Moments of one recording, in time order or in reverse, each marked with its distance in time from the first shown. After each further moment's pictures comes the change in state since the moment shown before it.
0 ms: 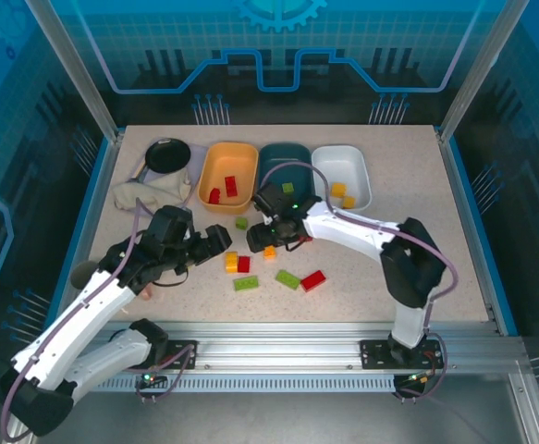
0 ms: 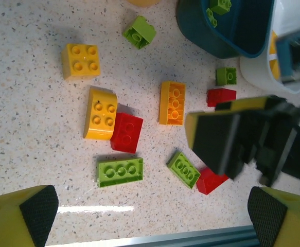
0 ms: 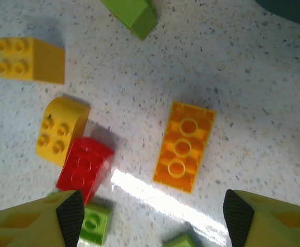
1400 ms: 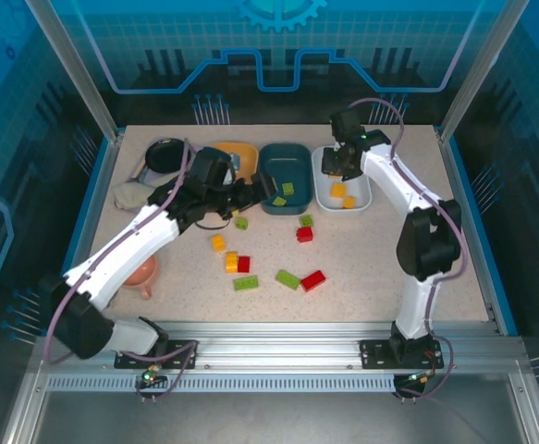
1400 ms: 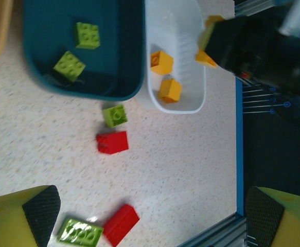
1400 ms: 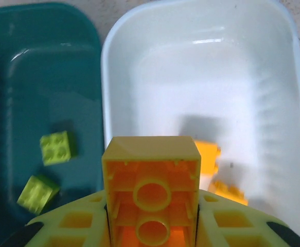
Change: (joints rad) left arm -0.033 0.592 0.472 0.266 0.172 0.073; right arm -0.557 0.167 0.421 -0.152 0.082 -0.134
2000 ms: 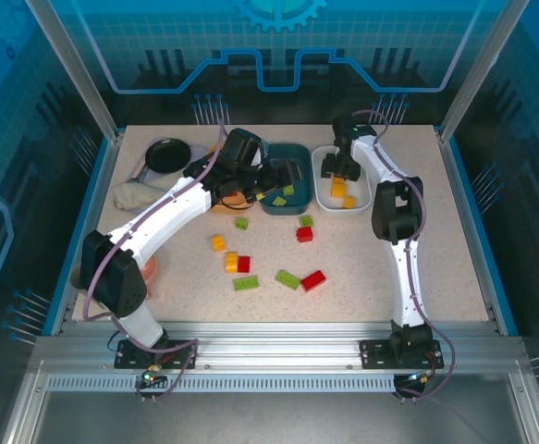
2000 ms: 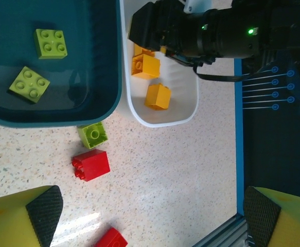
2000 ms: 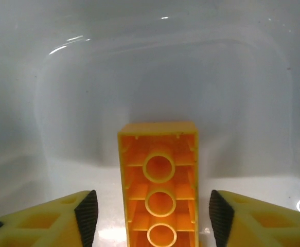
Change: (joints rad) left arm -0.018 0.228 0.198 -0.014 0.034 0.035; right arm -0.084 0.450 0.397 -0.177 -0.059 -0.035
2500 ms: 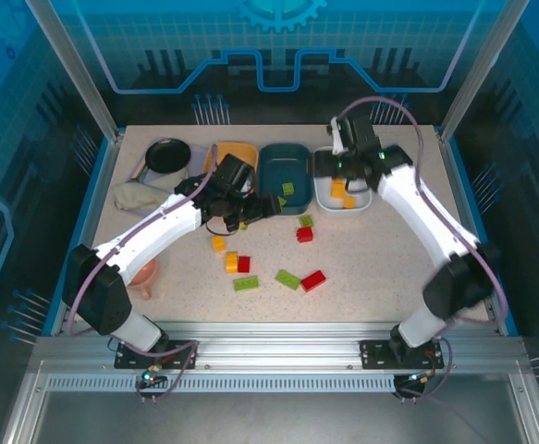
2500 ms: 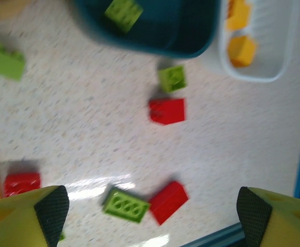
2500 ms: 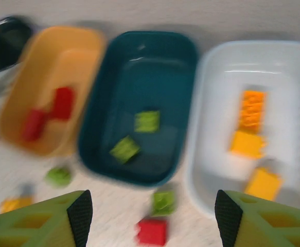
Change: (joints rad) left arm -0.020 -0.128 -0.219 -0.175 -0.080 0.015; right arm 0.233 -0.937 -0.739 0.295 -0.044 -0.021
